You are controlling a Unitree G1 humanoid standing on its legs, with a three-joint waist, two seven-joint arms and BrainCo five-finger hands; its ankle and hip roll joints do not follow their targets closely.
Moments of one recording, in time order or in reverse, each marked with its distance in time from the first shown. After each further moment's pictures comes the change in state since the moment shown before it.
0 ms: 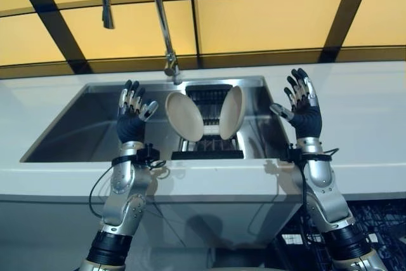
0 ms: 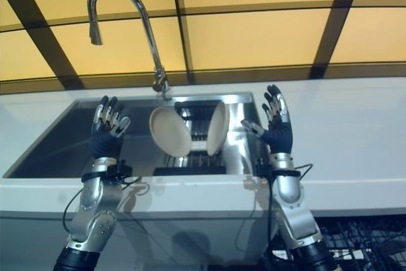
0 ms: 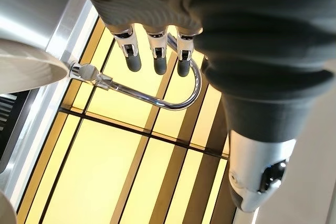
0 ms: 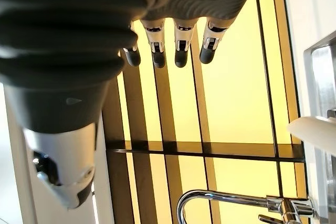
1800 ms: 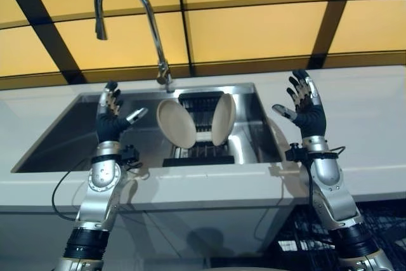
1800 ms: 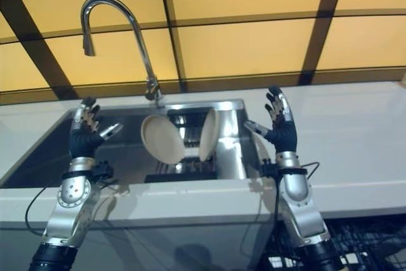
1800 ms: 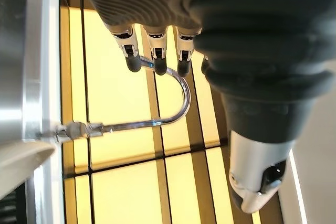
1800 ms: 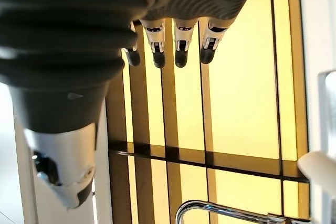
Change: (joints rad) left arm 0.008 0.168 0.134 0.157 0.299 0.018 0.019; right arm 0.001 -0.035 -0.049 0.028 0.002 0.032 0.071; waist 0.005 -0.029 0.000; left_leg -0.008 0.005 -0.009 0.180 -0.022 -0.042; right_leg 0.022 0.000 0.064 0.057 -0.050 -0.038
